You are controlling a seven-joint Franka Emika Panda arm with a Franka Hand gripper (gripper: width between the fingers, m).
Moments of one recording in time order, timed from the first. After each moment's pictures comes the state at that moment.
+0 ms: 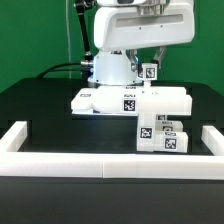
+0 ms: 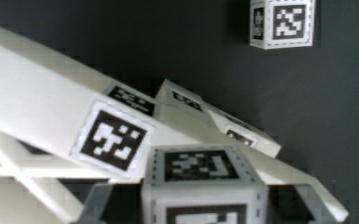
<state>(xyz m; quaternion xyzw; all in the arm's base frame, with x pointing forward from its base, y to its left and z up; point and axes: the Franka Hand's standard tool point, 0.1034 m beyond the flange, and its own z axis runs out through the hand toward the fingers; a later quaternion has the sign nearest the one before) 0.474 0.031 0.128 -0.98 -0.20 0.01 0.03</state>
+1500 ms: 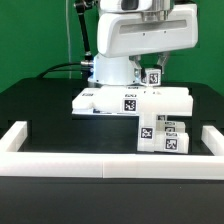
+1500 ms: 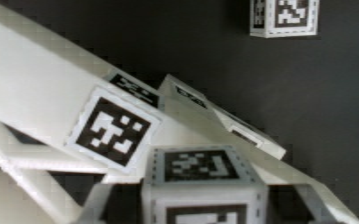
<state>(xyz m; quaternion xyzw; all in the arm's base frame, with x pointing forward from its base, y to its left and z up) 0.481 0.036 0.120 -0.98 -0.20 0.01 0.04</state>
